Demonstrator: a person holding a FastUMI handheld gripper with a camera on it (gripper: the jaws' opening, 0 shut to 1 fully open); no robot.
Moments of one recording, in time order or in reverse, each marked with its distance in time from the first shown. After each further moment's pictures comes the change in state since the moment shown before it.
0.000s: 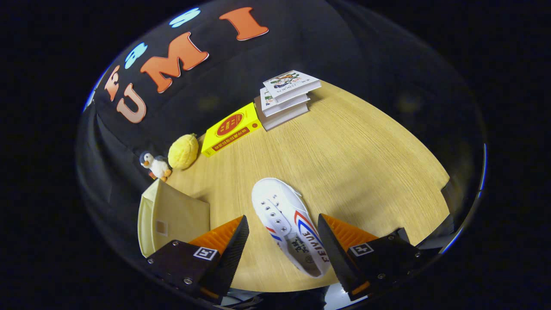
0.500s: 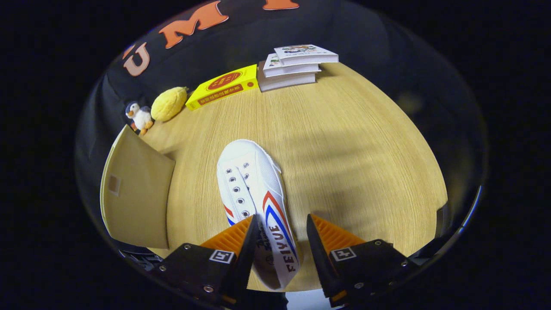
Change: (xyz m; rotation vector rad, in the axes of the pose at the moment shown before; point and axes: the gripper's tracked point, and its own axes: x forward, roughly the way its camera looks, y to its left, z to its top) arm 0.043 -0.028 -0.042 -0.247 0.174 -0.065
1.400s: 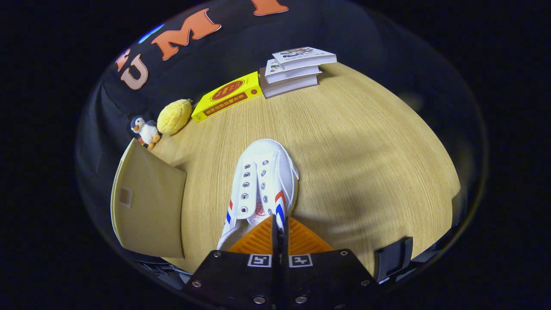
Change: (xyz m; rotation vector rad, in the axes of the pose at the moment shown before) arm -0.008 0.026 0.014 0.146 -0.086 0.059
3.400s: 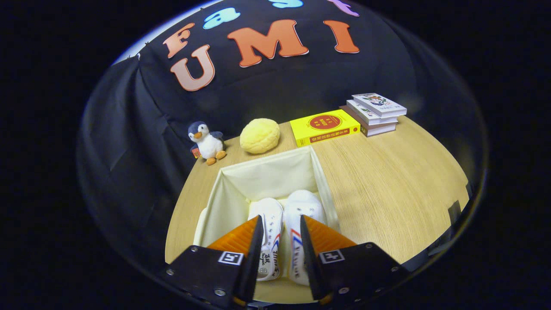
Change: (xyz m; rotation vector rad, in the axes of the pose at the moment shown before) arm -0.072 0.334 0.001 -0.104 -0.291 0.049
